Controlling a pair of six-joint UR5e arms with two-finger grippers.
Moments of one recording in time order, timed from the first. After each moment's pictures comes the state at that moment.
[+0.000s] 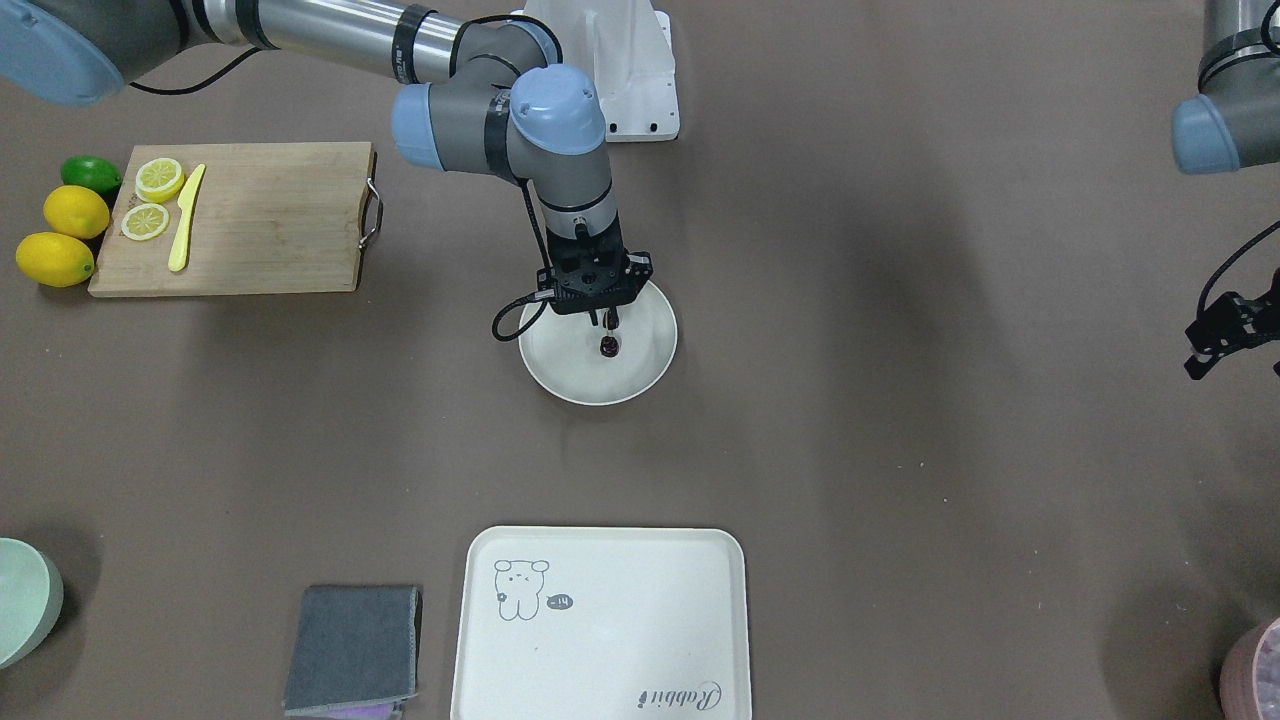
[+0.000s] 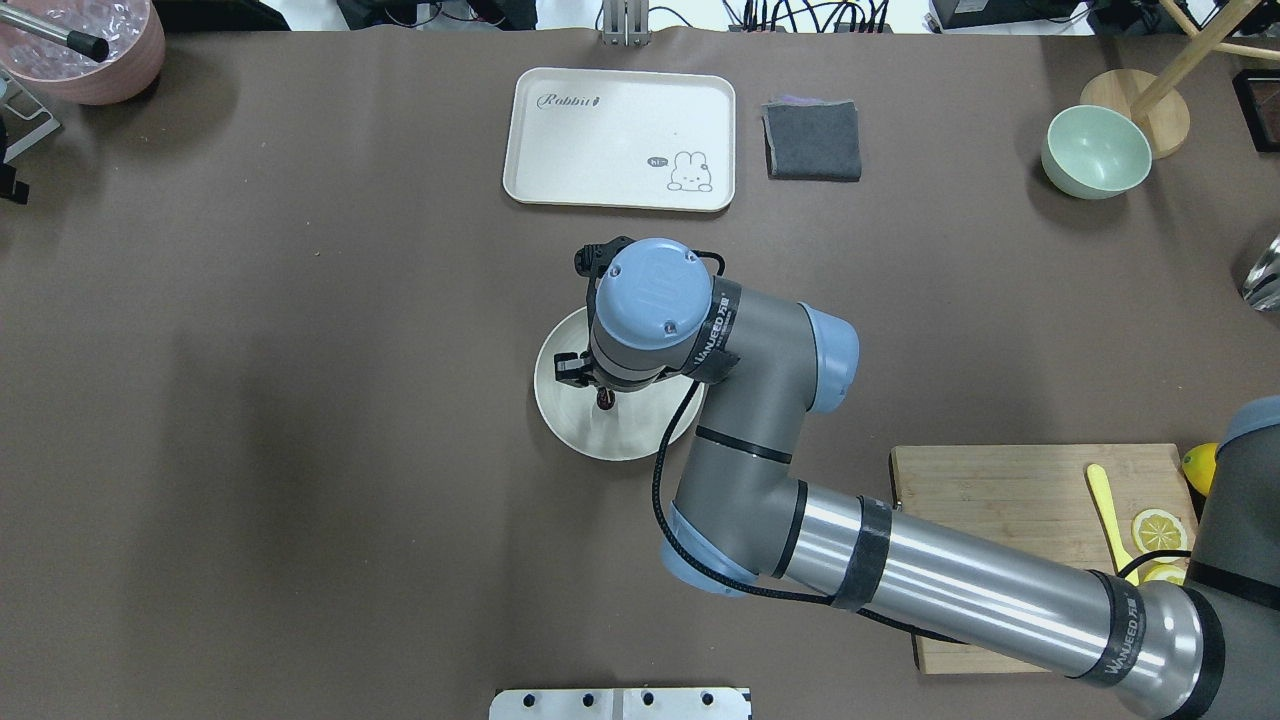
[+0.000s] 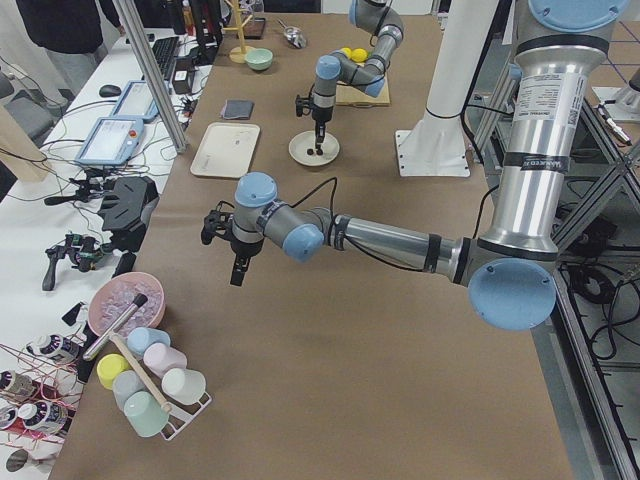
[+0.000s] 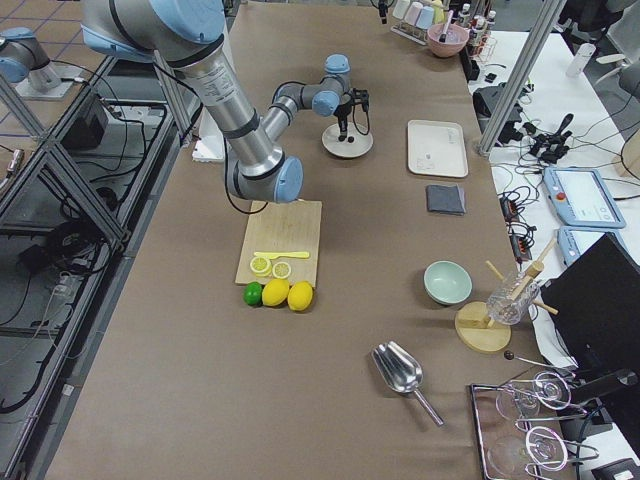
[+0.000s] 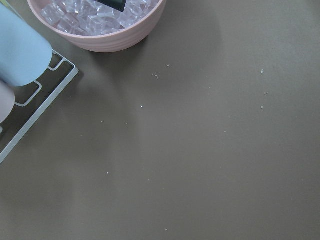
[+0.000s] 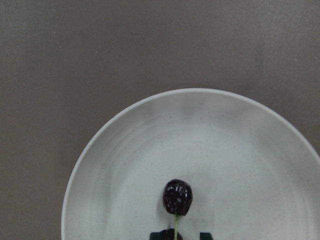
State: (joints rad) left arm -1.29 -1.68 -1.62 -1.99 -2.17 -0.50; right arm 0.47 -0.76 1.47 -1.39 1.81 1.18
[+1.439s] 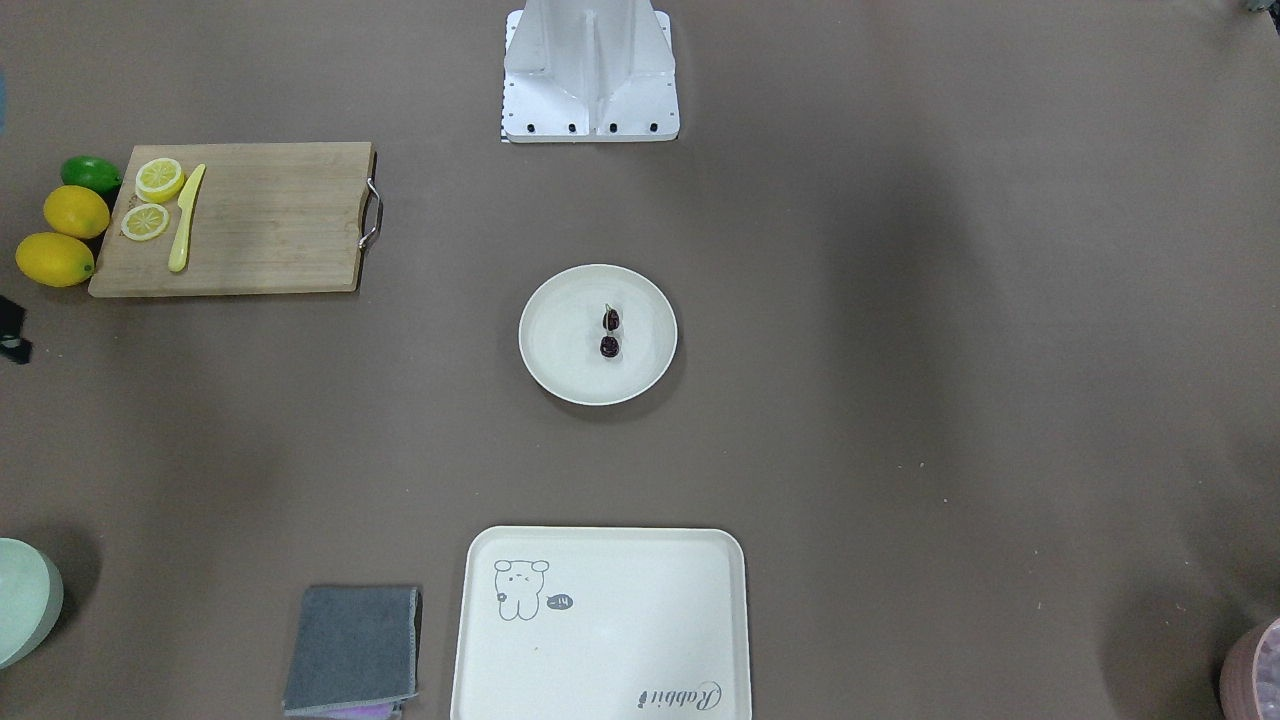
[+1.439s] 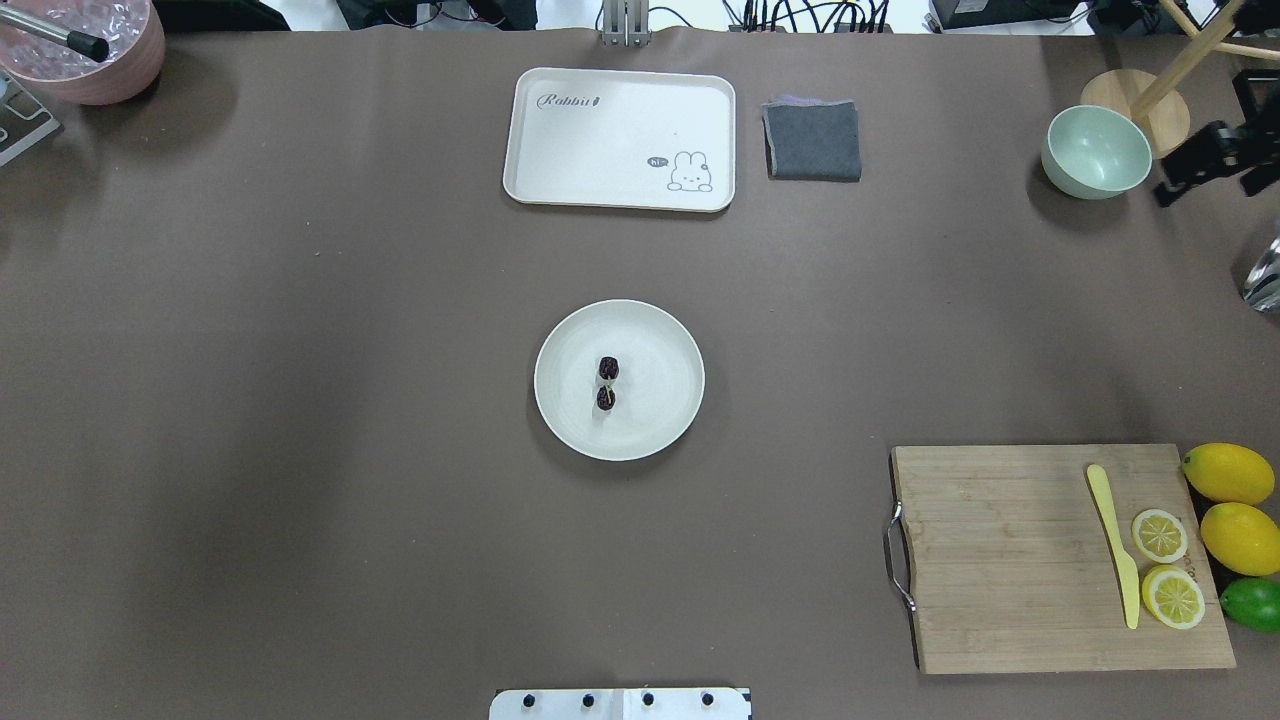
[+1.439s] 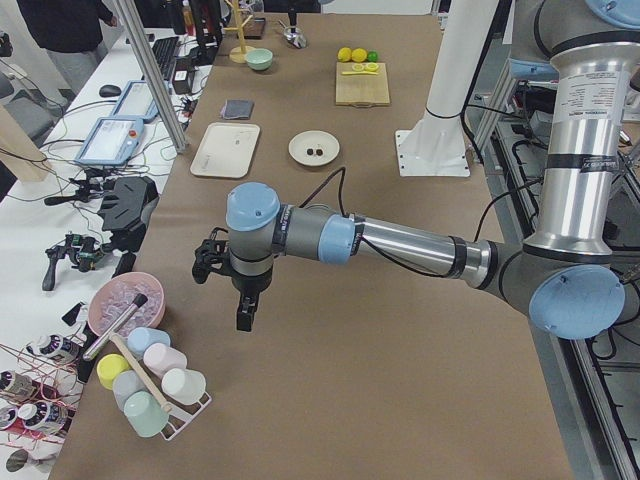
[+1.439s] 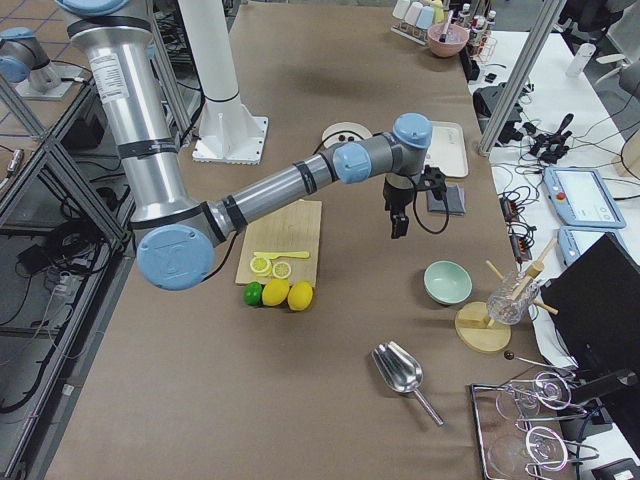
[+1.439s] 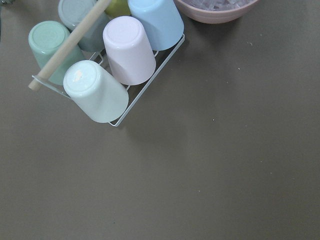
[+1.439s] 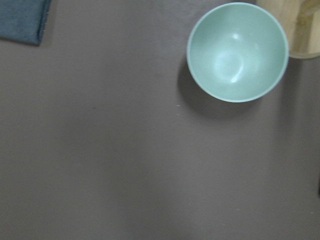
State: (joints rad) left arm -1.61 -1.61 -1.74 -1.55 -2.26 -0.05; right arm 1.33 -1.36 1.76 -1.71 2.31 0.23
